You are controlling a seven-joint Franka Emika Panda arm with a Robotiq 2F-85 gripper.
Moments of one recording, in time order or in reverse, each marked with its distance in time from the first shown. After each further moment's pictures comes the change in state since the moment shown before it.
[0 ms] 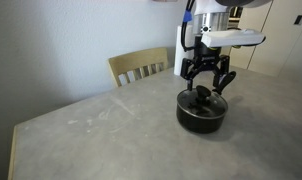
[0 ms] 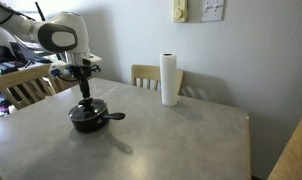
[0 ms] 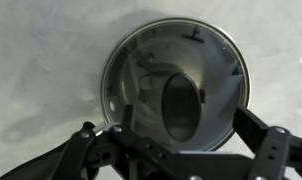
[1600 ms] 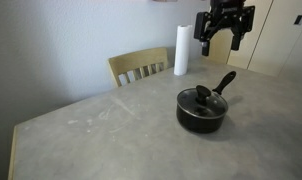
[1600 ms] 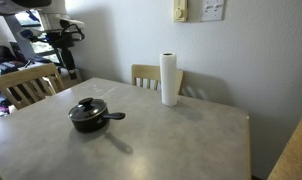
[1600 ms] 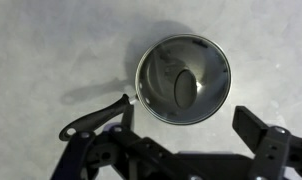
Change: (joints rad) arm 0.007 -0.261 0.022 -0.024 -0.128 -0.210 0.047
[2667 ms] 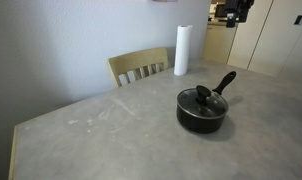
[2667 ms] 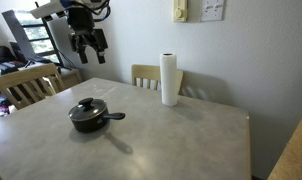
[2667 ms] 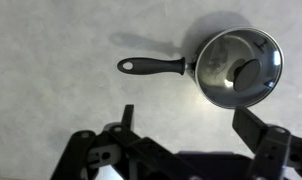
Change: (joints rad) arm -0.112 -0.026 -0.091 0.117 -0.047 -0.103 -0.677
